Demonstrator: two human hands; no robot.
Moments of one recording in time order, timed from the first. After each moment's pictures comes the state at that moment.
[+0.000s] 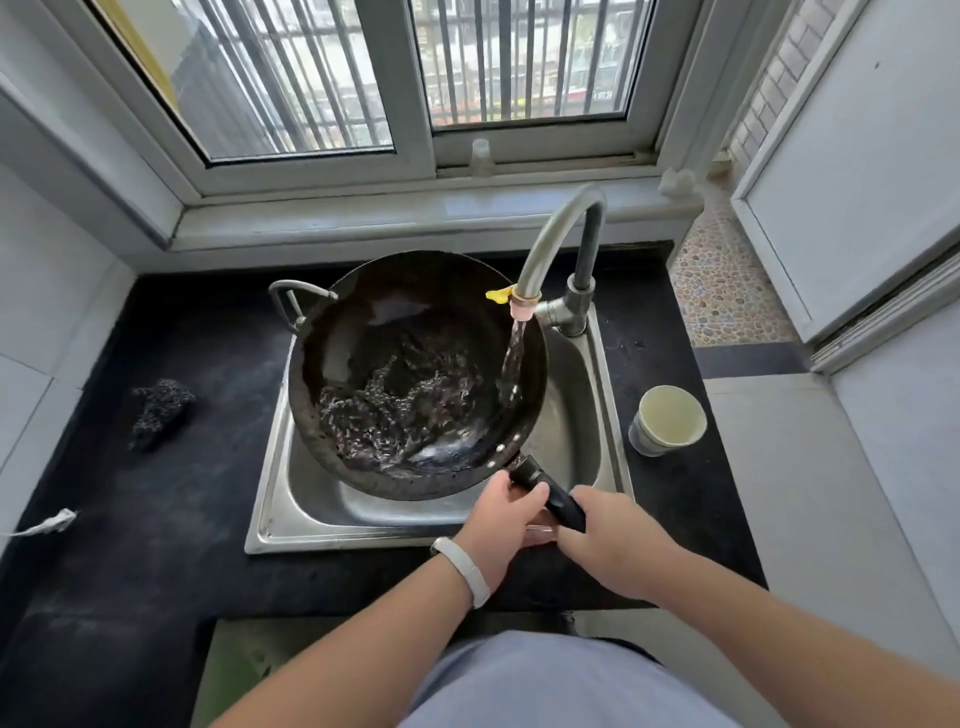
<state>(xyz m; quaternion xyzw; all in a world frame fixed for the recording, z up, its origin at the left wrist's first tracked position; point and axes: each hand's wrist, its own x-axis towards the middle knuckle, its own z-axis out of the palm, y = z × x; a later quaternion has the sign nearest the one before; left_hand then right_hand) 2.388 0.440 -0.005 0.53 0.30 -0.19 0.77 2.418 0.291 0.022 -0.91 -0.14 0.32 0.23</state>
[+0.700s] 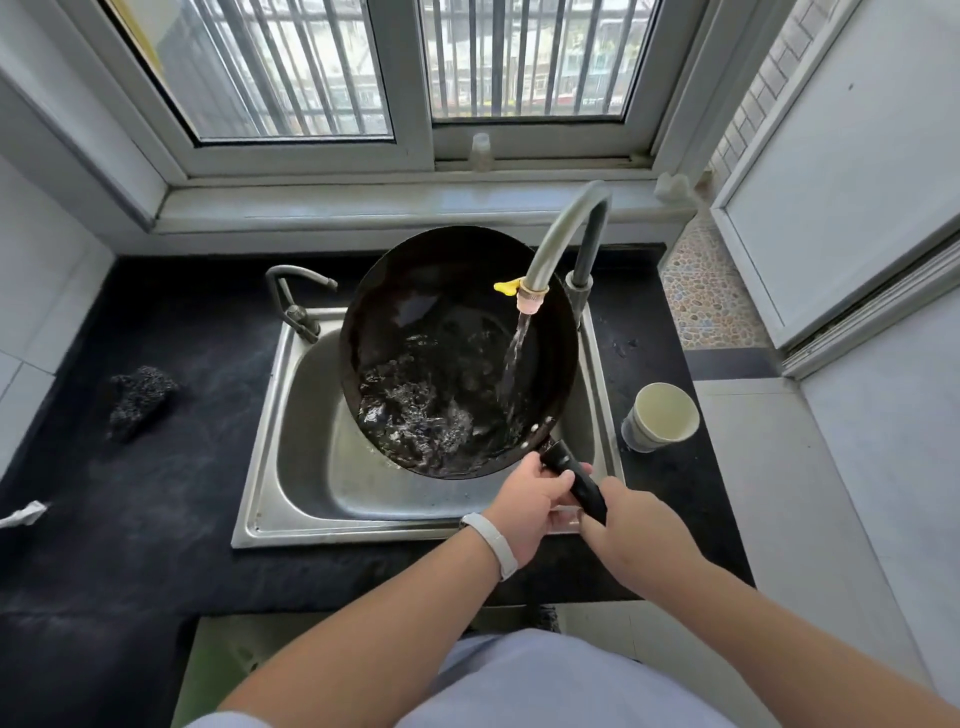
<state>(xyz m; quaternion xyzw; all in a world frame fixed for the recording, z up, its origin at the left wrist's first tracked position) 2.410 0.420 0.000 0.44 0.27 -0.24 0.82 2.409 0.282 0.023 -0.96 -0.10 0.24 0.14</state>
